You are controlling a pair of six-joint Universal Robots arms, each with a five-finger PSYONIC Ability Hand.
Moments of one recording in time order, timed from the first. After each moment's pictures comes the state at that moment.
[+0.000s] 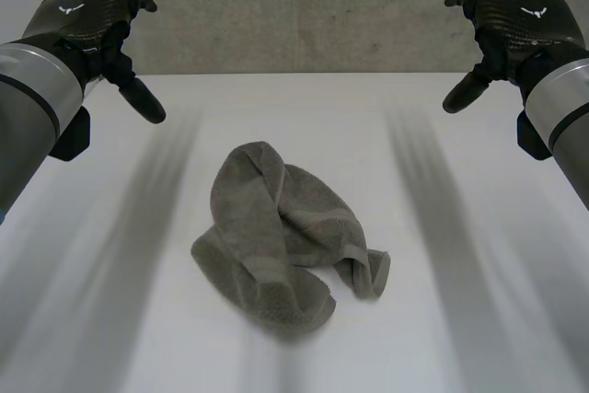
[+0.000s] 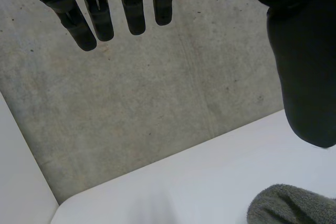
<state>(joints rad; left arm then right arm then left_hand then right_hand) 4.31 -1.74 -1.21 2.92 -1.68 3.18 1.92 -1.43 1.36 0.00 1.54 3.07 0.28 0.28 0.26 0.28 0.24 0.23 0.25 0.24 0.25 0.06</state>
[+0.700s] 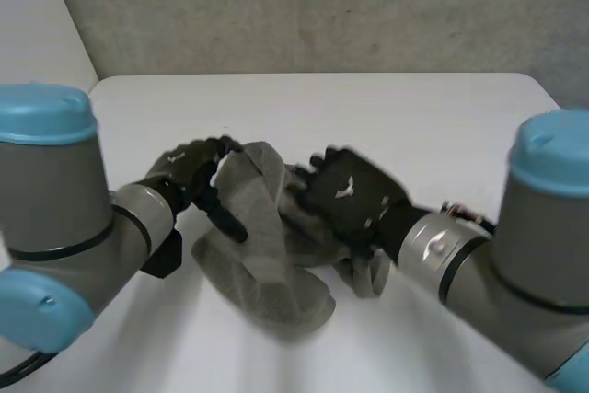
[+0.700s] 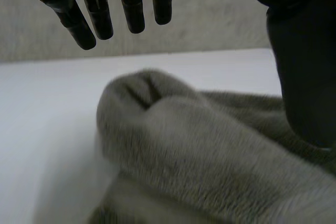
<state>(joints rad) 4.21 -1.91 -1.49 3.01 -1.58 2.89 2.16 -1.30 1.58 0.04 1.22 2.46 0.27 0.26 0.25 0.27 0.23 0.23 0.25 0.24 0.25 0.06</state>
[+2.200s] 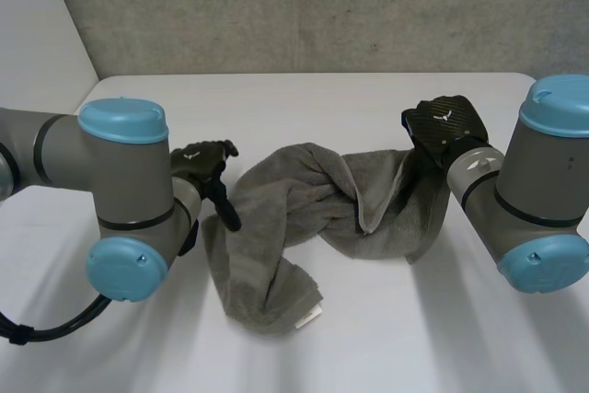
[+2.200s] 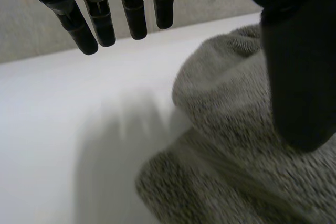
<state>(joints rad) 4.18 -2.21 -1.24 3.05 -1.73 3.02 1.99 -1.11 1.40 -0.12 1.57 2.72 0.32 0.32 0.31 0.32 0.29 1.33 1.33 1.32 1.34 1.17</state>
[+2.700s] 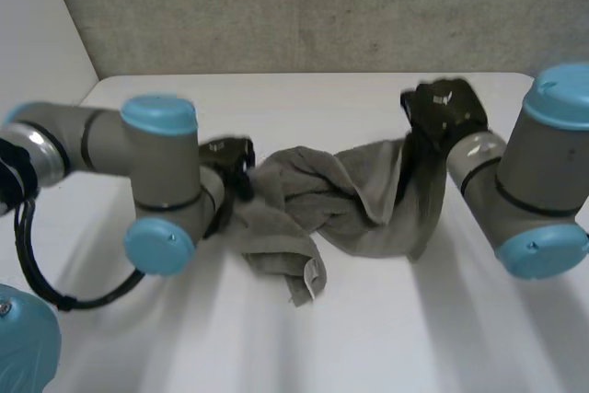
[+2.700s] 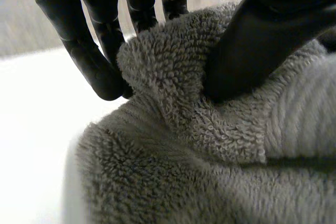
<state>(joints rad) 4.16 -2.40 -0.97 3.02 -1.69 3.02 1.98 -1.11 1.35 -0.17 1.55 2.76 1.35 1.42 1.53 1.51 1.42 1.33 1.33 1.32 1.34 1.17</state>
